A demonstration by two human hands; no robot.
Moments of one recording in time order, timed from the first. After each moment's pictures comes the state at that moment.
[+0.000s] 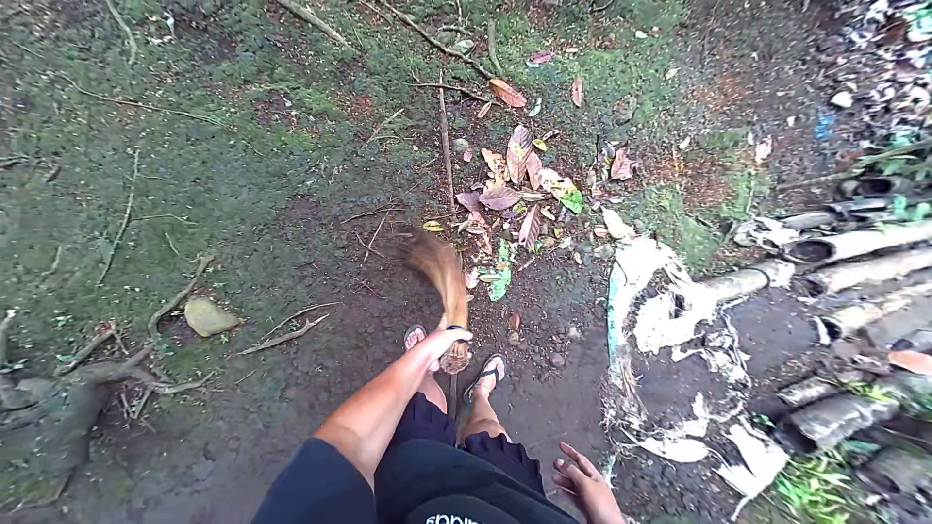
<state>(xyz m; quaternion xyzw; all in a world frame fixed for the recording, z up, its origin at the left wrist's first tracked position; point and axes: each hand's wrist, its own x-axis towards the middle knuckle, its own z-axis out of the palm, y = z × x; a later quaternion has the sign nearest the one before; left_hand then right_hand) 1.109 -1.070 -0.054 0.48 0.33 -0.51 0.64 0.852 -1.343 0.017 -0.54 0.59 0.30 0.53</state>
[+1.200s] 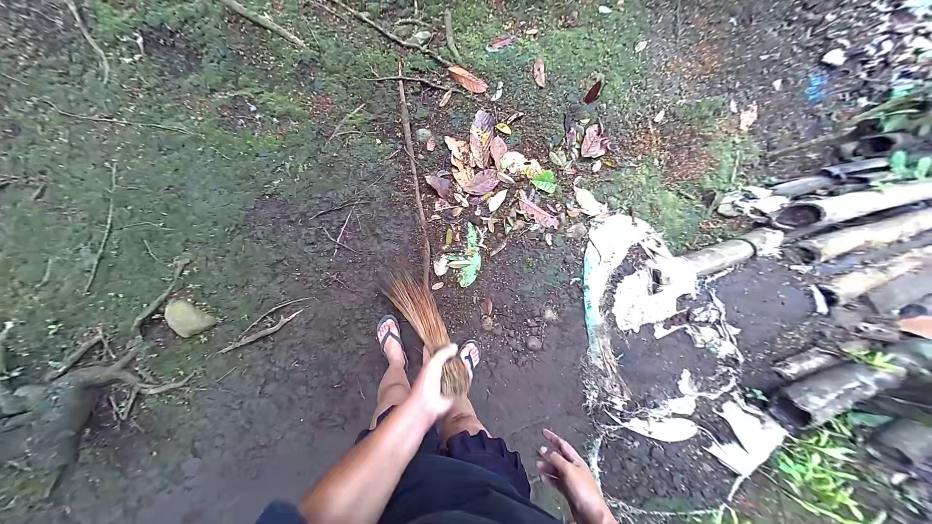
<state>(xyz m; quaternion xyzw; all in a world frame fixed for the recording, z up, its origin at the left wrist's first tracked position) 0.996 -1.223 0.027 0.31 0.50 -0.32 0.74 0.786 -1.458 -0.009 -0.51 0.57 0.30 0.57</state>
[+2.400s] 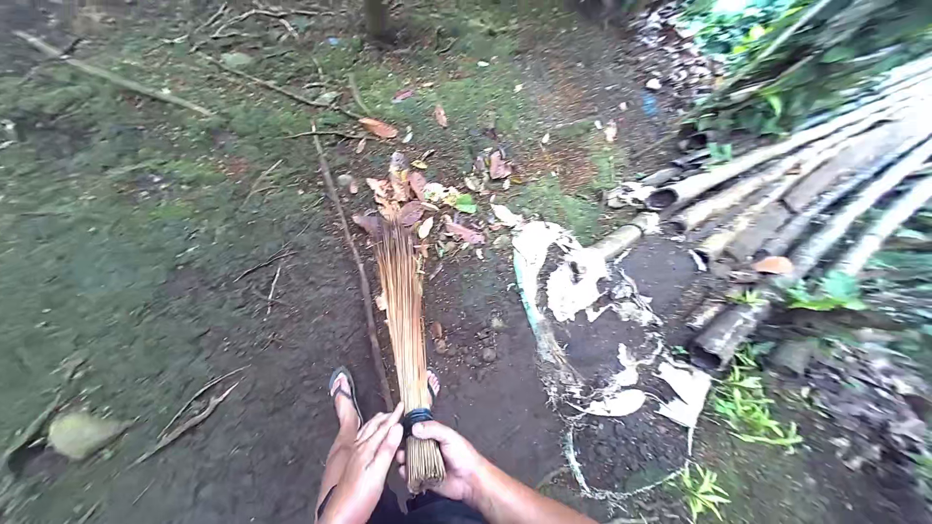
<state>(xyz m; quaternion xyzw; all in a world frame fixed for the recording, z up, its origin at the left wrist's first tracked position) 0.935 -1.201 0.072 0.78 0.01 -0.38 0.50 0.893 -1.376 0.043 -0.13 0.35 0.33 0.86</state>
